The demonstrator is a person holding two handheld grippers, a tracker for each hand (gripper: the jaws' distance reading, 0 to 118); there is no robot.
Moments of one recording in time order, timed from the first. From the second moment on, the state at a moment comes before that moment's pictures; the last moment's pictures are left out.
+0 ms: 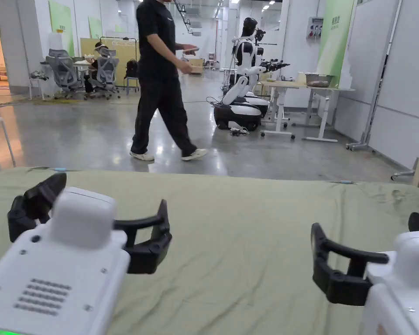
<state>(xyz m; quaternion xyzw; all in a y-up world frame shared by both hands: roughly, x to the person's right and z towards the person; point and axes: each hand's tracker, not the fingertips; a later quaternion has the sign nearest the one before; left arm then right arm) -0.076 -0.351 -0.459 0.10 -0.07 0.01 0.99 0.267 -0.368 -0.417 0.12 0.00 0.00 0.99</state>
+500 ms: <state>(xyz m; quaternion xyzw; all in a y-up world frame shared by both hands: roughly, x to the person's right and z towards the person) -0.094 -0.354 -0.463 0.07 -0.09 0.11 0.99 0.264 -0.375 -0.407 0.13 -0.07 -0.01 0.99</state>
